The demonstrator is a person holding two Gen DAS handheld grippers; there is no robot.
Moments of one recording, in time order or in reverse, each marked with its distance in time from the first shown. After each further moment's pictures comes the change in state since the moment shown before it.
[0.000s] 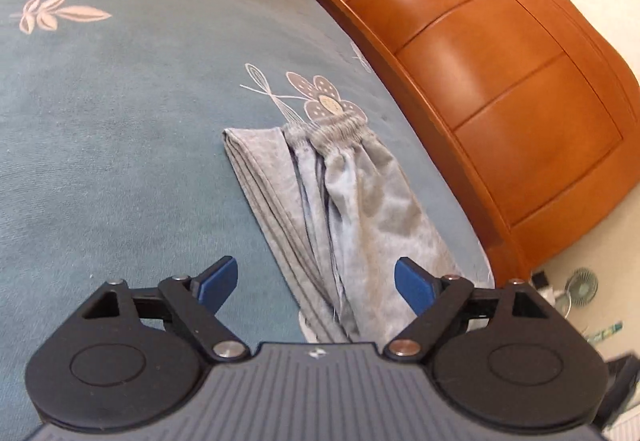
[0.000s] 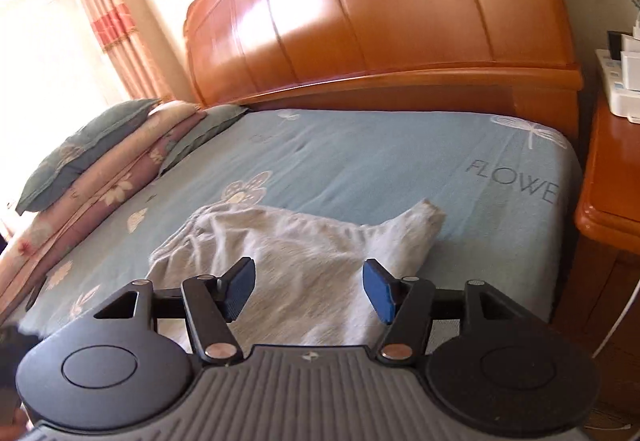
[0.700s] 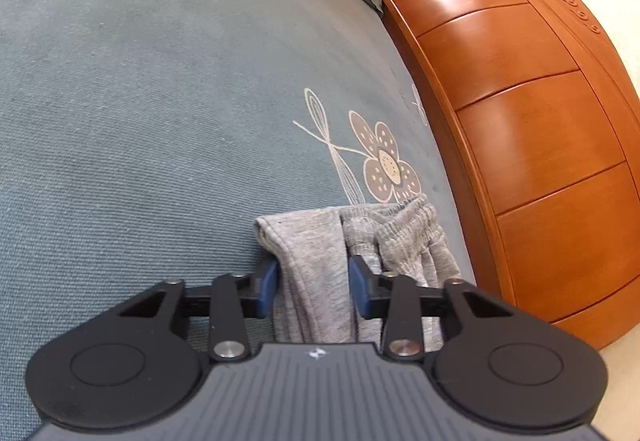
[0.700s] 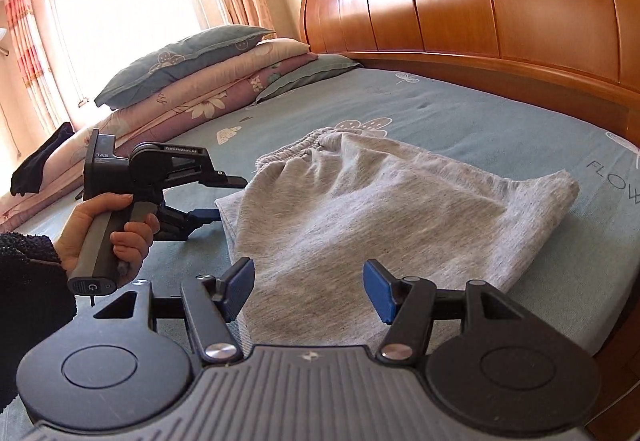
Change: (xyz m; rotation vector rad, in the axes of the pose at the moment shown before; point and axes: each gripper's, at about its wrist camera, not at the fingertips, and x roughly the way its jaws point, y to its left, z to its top) left arm 0.075 0.038 0.044 -0.214 -0.065 0.030; right arm 0.004 0.057 -0.041 -0.204 0.081 0.157
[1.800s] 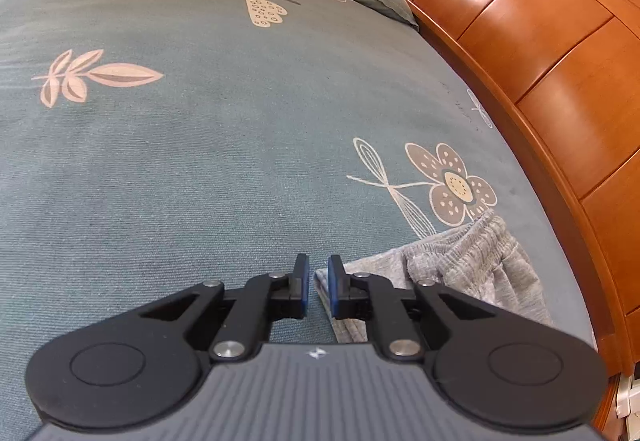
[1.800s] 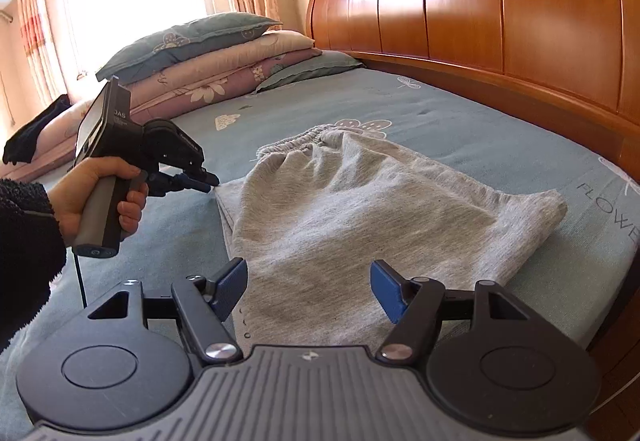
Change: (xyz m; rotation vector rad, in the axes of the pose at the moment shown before) left arm -0.025 -0.044 0.016 0.233 -0.091 0.268; right arm -0.013 0.025 -0.005 -0.160 0.027 -0.058
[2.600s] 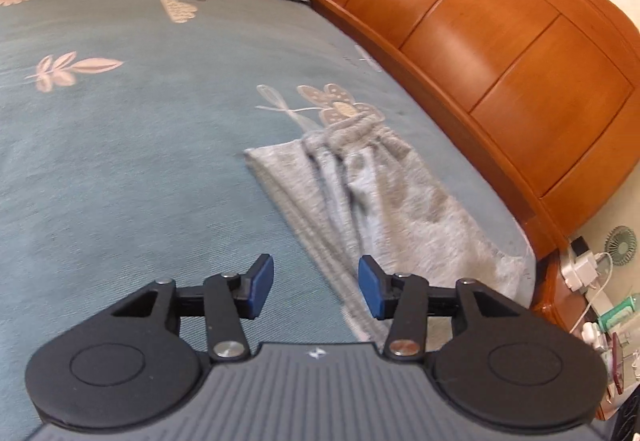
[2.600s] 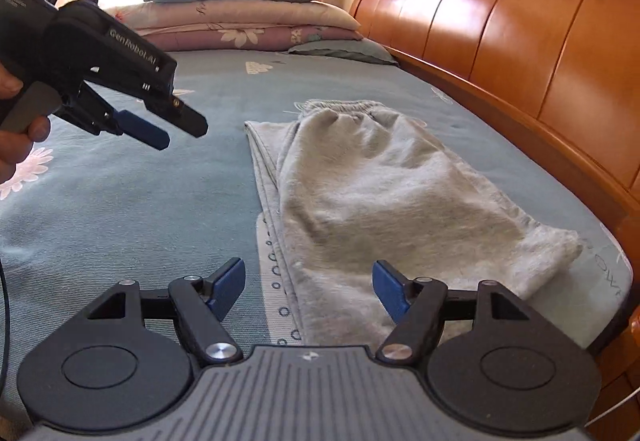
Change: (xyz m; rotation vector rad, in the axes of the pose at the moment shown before) left arm -0.093 -0.024 -0.062 0.260 0.036 -0.285; right arm 0.023 0.049 -0.025 -0.200 0.063 -0.084
